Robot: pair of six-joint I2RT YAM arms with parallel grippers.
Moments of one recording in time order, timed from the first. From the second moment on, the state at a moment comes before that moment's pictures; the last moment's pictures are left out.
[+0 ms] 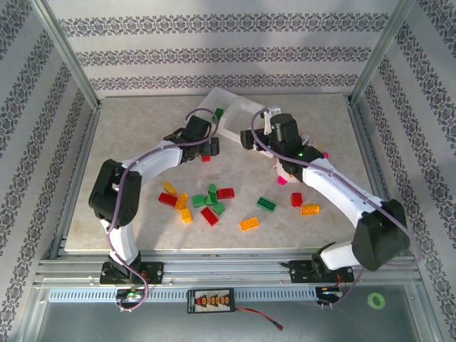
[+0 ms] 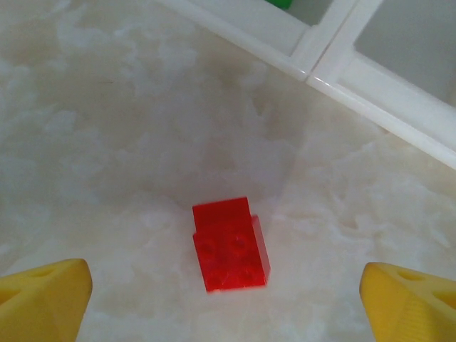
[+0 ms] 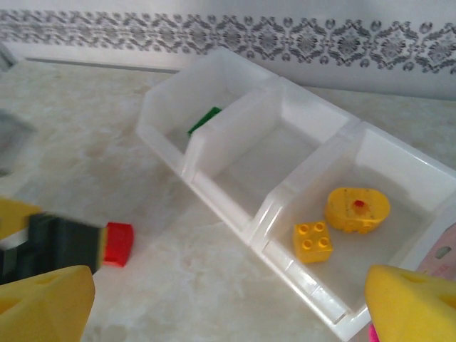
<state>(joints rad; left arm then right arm) -0.45 1.89 1.37 -0.41 -0.18 -0.47 0.48 1.38 1.06 -0.16 0.06 0.20</state>
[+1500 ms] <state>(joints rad) -0.44 2.01 1.53 -0.51 -0.15 -0.52 0.54 1.27 0.93 -0.18 0.06 0.25</state>
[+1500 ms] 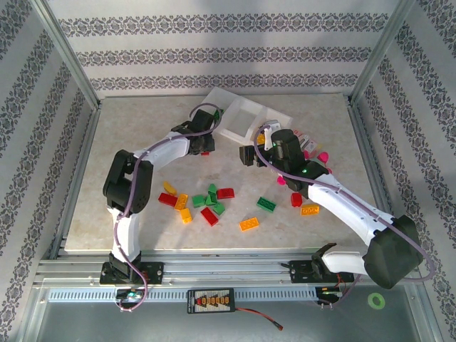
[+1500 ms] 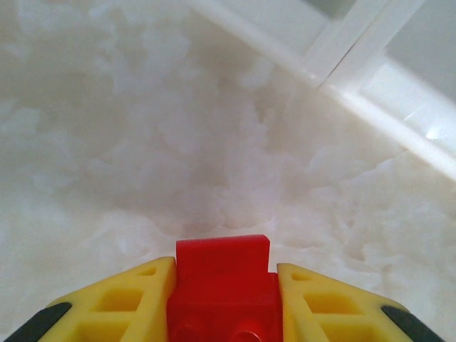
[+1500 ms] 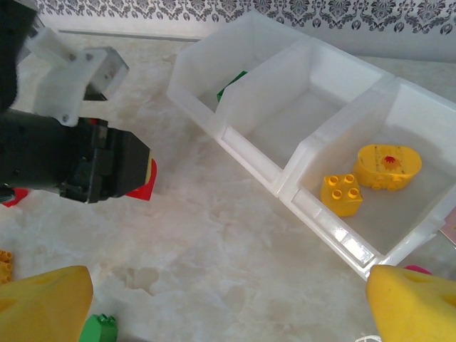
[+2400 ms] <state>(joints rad) -0.44 1.90 1.33 -0.52 -0.01 -0.54 0.54 1.26 0.91 -0.18 0.07 0.31</state>
